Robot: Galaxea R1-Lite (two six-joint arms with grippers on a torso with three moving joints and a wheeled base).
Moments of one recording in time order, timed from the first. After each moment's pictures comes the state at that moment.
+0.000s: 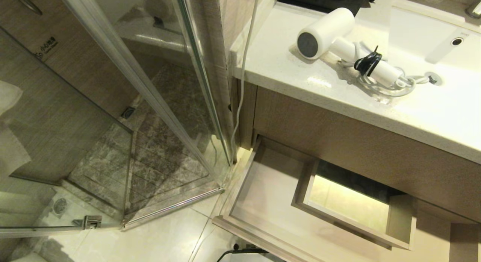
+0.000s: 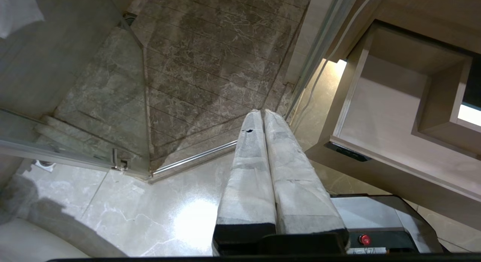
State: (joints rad) left arm 0.00 0.00 0.00 0.00 0.00 0.00; right arm 0.00 0.00 -0.05 0.12 -0.01 0.00
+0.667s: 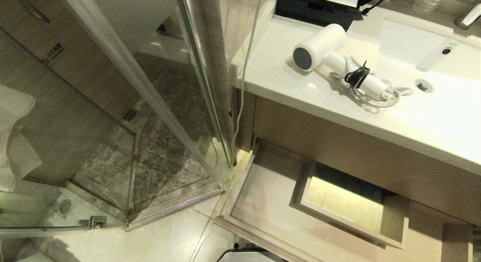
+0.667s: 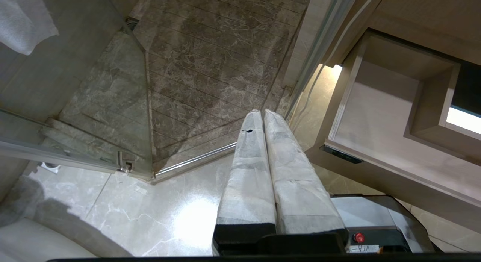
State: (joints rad) left arm 0.00 0.00 0.00 0.00 0.00 0.00; right arm 0.00 0.00 -0.05 0.12 0.00 0.00
